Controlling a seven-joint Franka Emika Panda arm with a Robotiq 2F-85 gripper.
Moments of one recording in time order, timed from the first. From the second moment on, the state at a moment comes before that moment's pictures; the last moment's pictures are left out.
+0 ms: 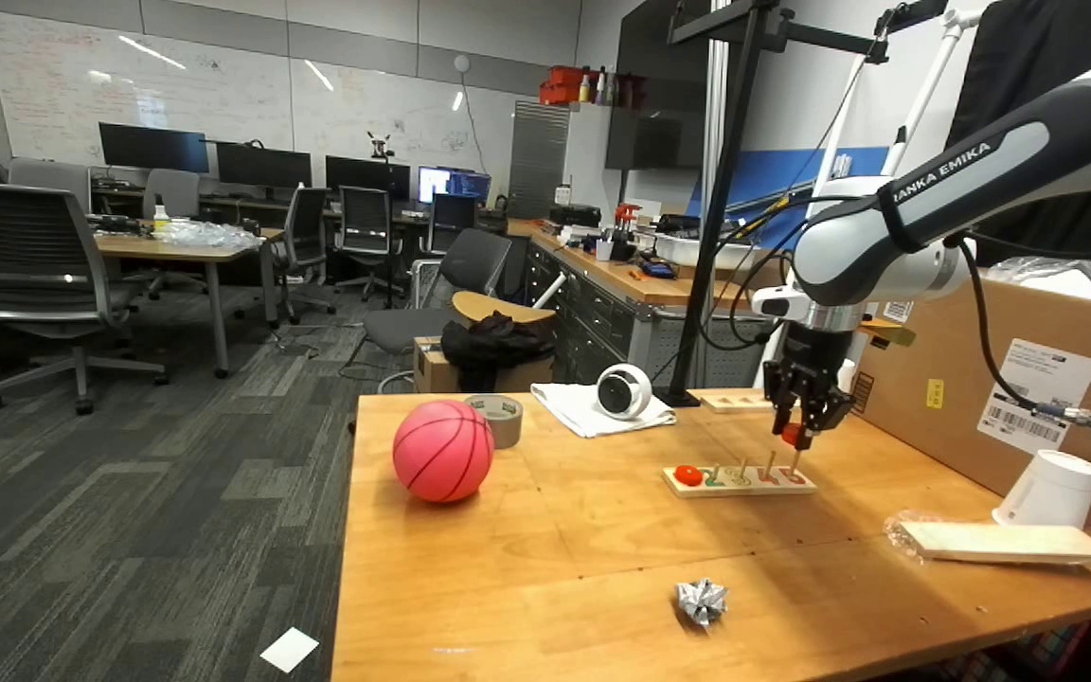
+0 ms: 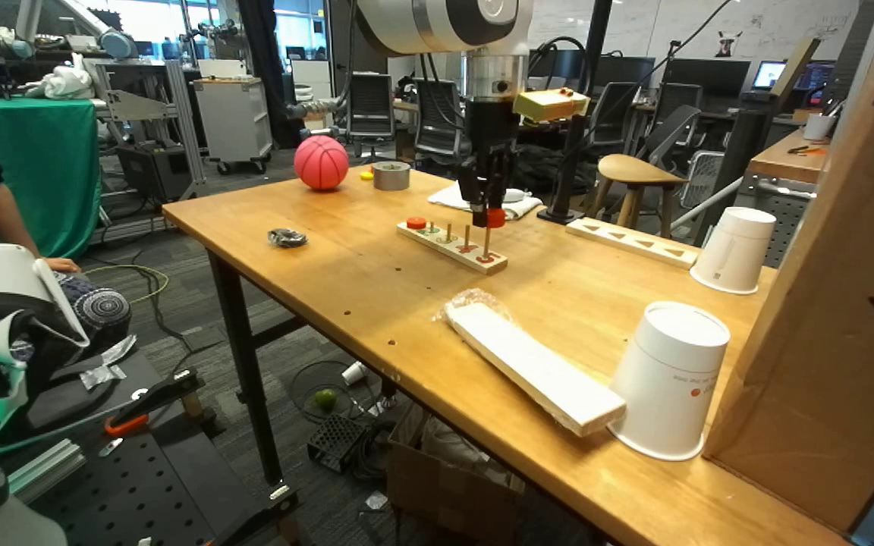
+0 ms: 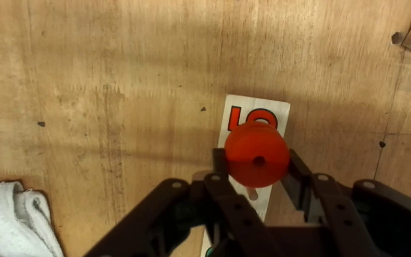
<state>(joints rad) -0.04 0.28 0.01 -1.94 -0.10 2.25 -1.62</state>
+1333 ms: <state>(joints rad) -0.04 0.27 0.01 -1.99 -0.10 2.25 -1.61</state>
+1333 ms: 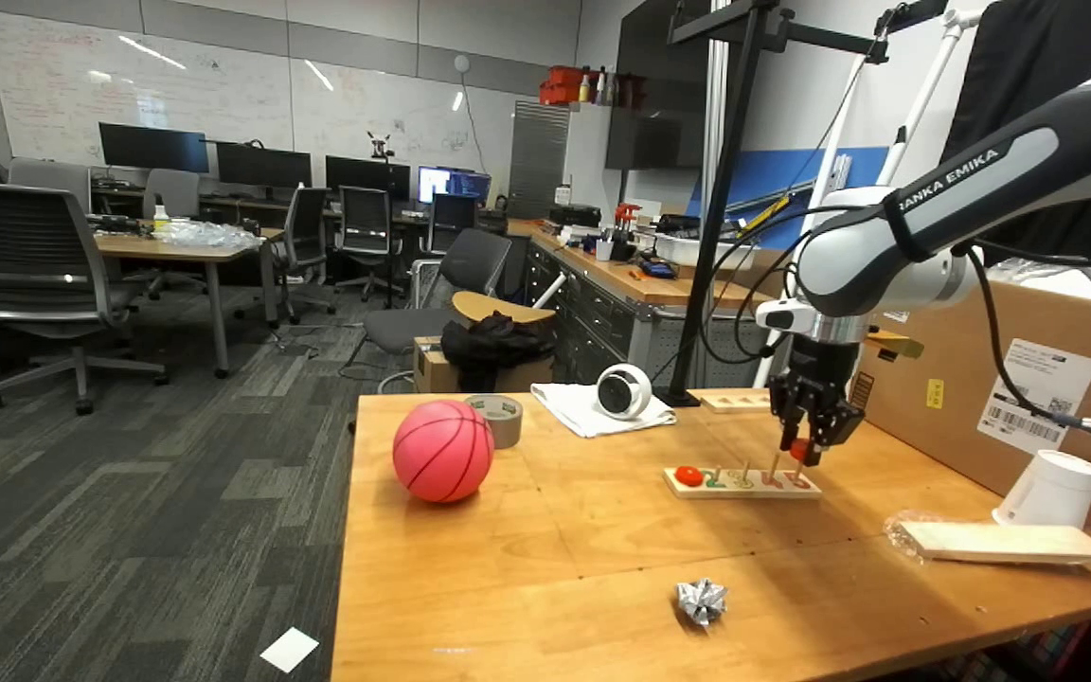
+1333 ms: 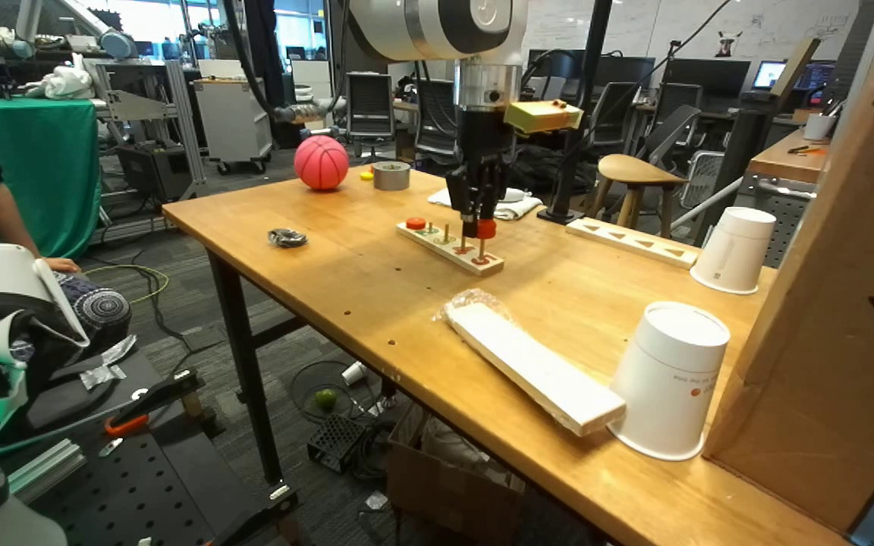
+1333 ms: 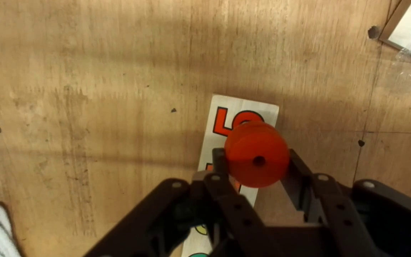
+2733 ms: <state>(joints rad) 0.03 0.27 0.20 -2.01 0.01 2.41 -1.68</state>
